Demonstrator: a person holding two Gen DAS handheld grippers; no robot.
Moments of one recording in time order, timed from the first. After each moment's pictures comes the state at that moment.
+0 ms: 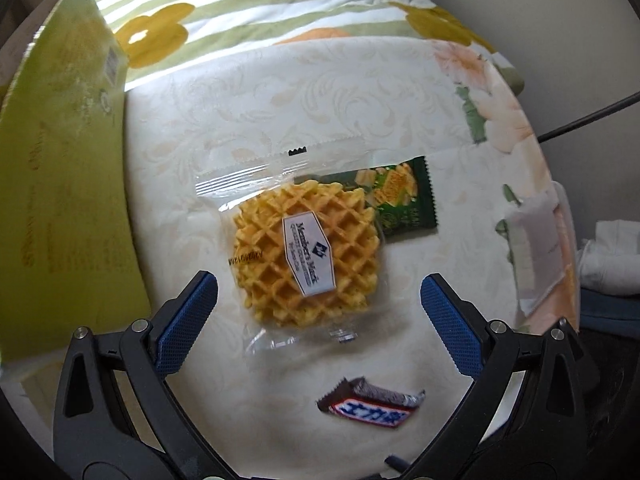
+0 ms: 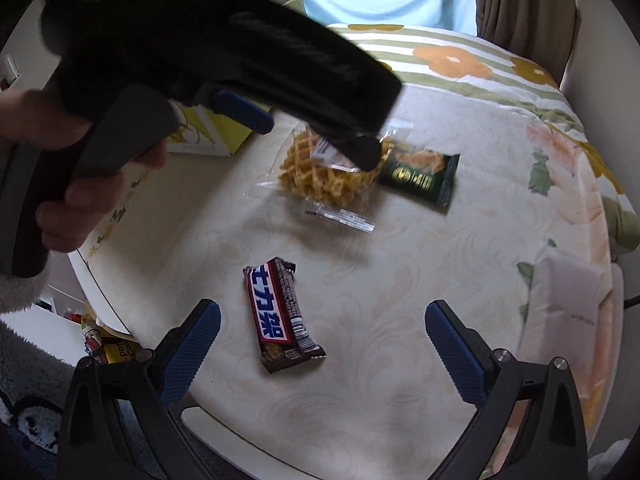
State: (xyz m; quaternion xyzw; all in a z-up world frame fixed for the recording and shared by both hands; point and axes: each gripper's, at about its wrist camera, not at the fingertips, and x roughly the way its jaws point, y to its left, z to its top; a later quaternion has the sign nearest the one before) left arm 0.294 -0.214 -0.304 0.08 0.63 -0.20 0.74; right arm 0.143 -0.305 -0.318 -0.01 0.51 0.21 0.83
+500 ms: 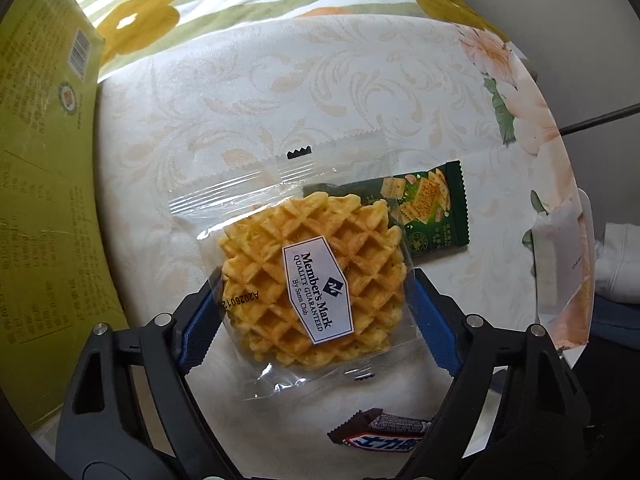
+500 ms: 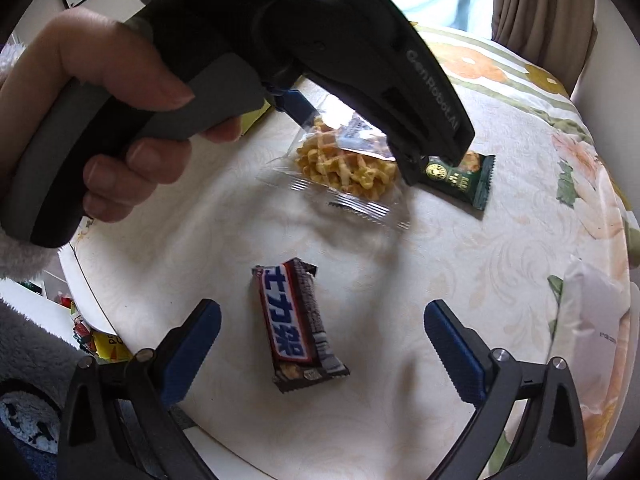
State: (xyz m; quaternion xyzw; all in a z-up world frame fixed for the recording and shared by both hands) left arm 0.318 -0.216 -0.334 0.08 0.65 -0.21 0.72; right arm 0.149 -0.277 -0.329 -0.04 0.52 0.22 0.83
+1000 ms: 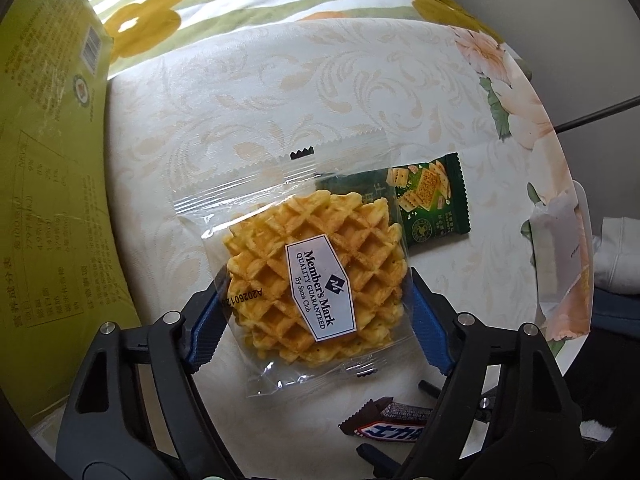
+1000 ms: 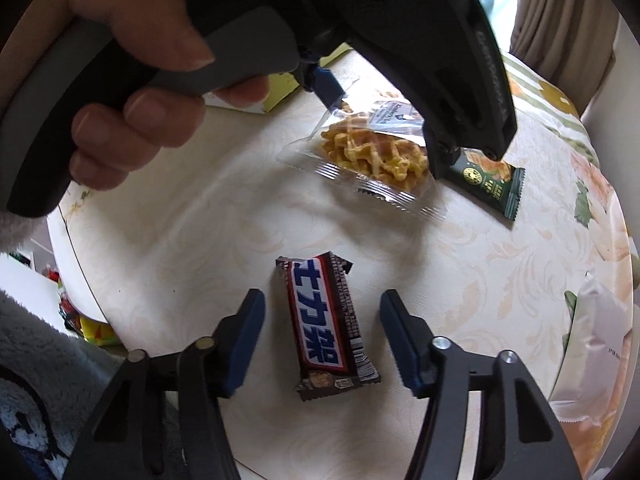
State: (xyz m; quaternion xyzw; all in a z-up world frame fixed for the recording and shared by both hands) left arm 0.312 -0.208 -0.328 0.07 0.65 -0.21 0.73; right arm 0.131 -0.249 -0.334 -0.10 0.51 0.22 0.82
